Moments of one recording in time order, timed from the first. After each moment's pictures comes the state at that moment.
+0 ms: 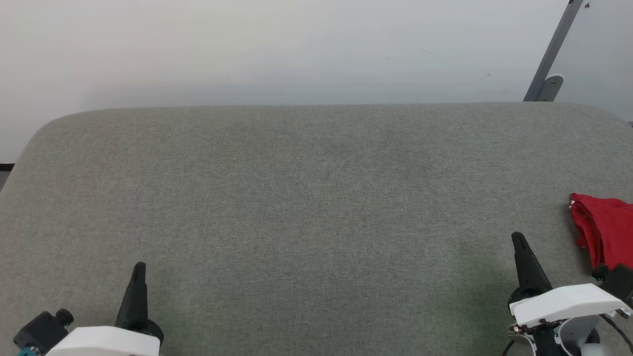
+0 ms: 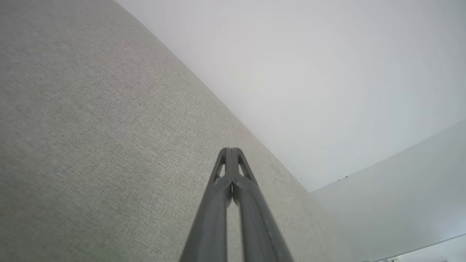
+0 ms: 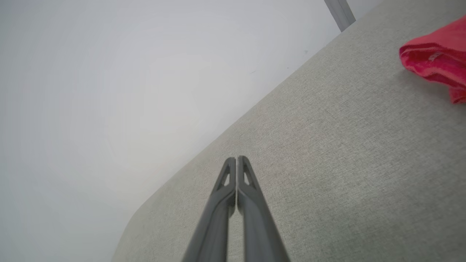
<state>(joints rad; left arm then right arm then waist) 0.04 0.13 0.05 0.20 -0.96 -0.13 -0.09 -0.06 -0.06 -0.09 0.25 0.84 0.13 -0.02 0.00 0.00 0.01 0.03</state>
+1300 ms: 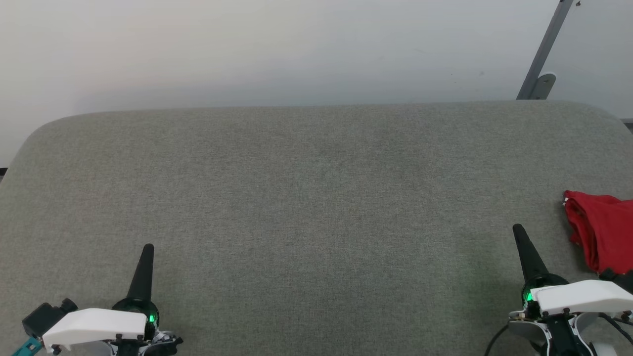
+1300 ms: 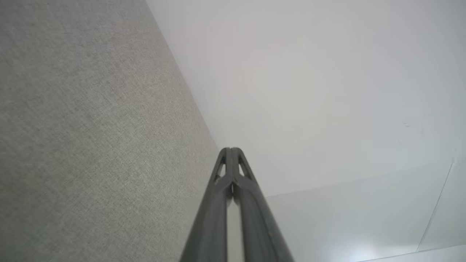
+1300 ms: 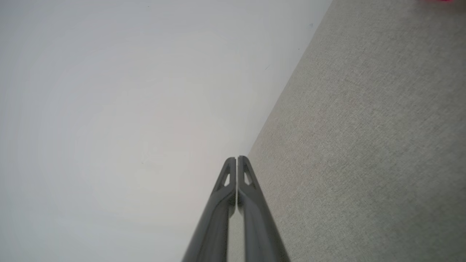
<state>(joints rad) -0.04 0.09 0.08 0.23 -1.33 -0.13 0.02 -0.08 -0.05 -0.10 0.25 1.28 0.13 0.06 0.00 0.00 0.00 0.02</state>
